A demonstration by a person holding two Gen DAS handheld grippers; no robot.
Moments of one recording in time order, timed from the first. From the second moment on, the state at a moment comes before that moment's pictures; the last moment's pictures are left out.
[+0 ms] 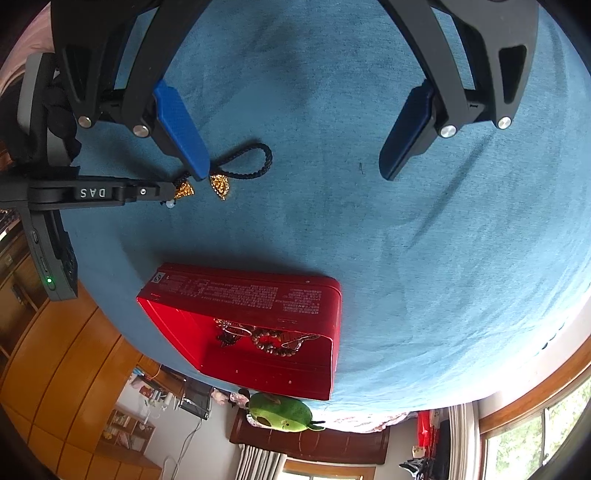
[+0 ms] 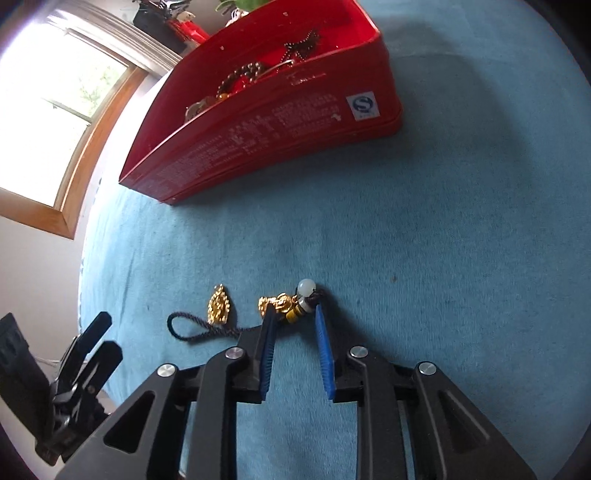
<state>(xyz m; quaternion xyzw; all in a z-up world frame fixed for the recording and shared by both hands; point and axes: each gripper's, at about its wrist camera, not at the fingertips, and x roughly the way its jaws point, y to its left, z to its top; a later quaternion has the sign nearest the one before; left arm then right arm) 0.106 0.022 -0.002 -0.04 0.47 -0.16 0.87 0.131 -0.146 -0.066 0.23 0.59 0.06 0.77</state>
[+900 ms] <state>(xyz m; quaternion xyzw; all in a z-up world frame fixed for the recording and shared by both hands) 0.121 0.016 -0.008 -0.03 0.48 -0.16 0.86 0.149 -0.138 -0.041 0.16 0.54 0.09 0.82</state>
